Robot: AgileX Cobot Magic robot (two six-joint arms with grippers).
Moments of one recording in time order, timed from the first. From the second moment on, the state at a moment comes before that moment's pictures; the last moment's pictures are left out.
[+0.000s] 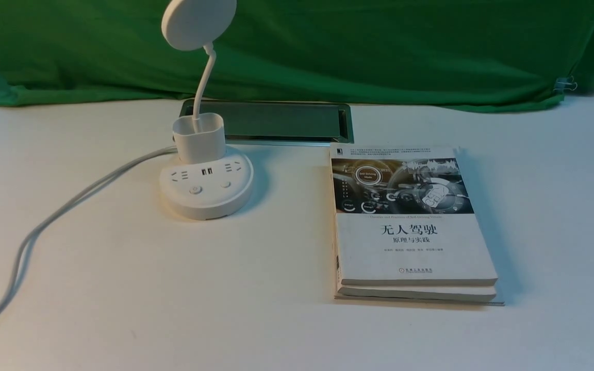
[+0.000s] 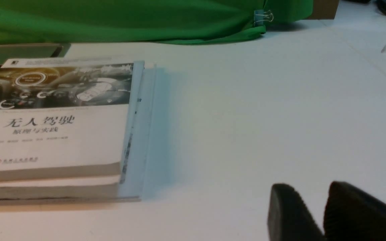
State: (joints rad) right arm -0.05 0.00 0.01 0.03 0.28 0.00; left arm -0.14 0.01 -0.31 0.02 -0.45 -0.18
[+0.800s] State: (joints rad) right arm -0.05 0.00 0.01 0.03 0.28 0.00; left arm -0.17 1.11 -0.62 -0.86 0.54 0.48
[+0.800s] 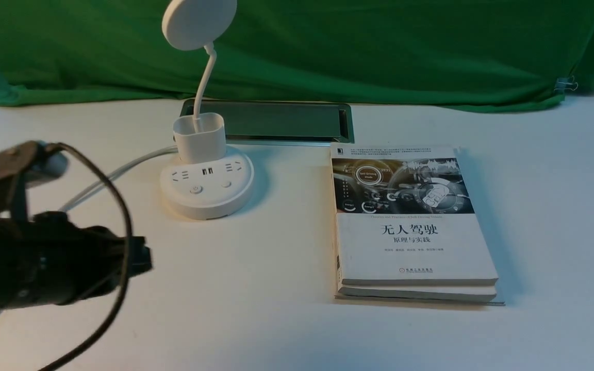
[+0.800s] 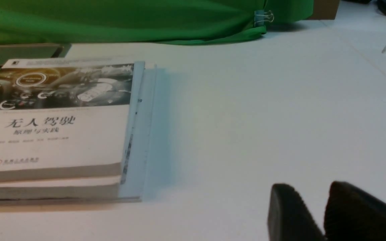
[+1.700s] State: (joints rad) right arm -0.05 0.00 0.01 0.03 0.28 0.00; left arm -0.43 1.98 -1.46 0.19 0.56 -0.29
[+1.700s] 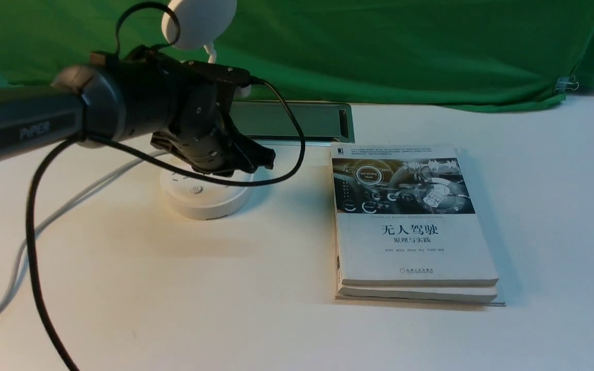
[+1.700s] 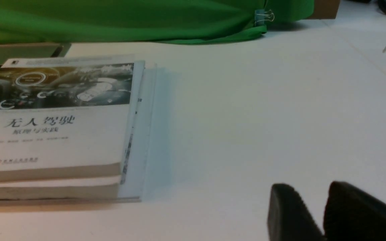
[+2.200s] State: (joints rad) right arm -0.05 0.00 0.01 0.03 0.28 0.00; left arm -0.43 2.02 -1.46 0.25 0.50 -0.34
